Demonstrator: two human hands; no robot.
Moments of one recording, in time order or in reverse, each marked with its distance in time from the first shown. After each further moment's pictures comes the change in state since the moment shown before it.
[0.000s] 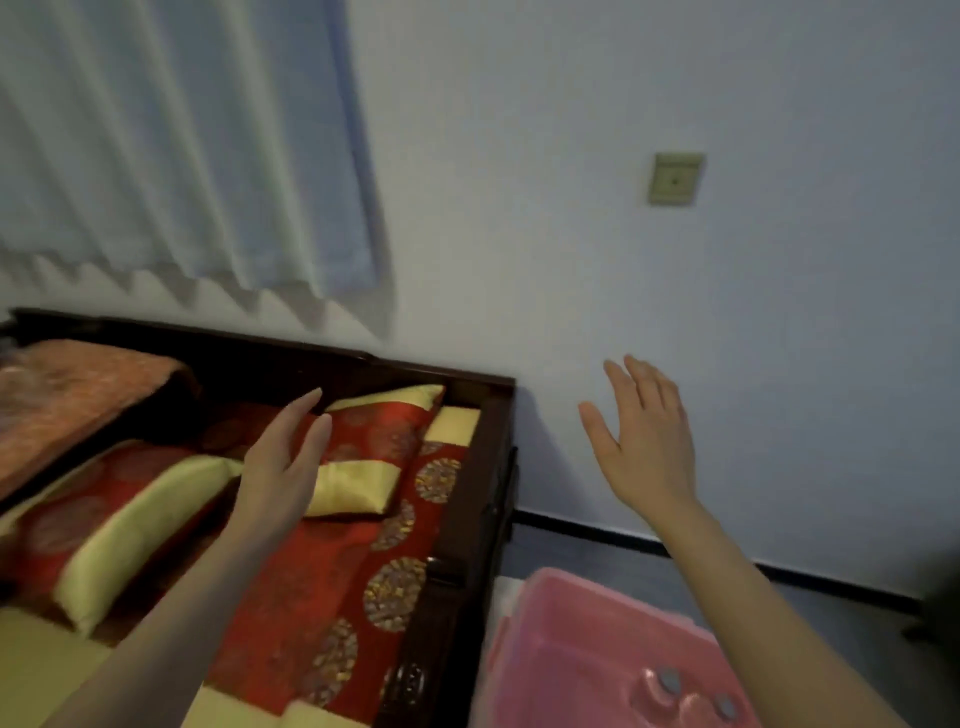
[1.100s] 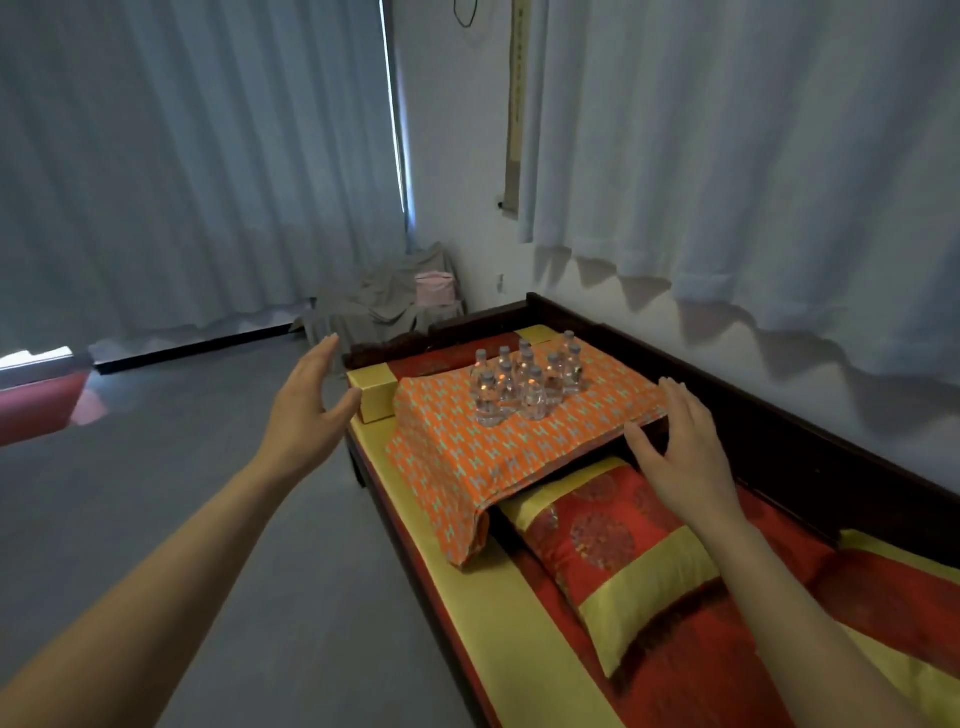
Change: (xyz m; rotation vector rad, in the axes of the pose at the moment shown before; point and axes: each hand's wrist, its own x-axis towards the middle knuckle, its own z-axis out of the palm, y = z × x) left_hand -0.010 -0.389 -0.741 0.583 0.520 -0.339; right_hand -0.027 -0.805 0.356 0.579 -0.397 -0.465
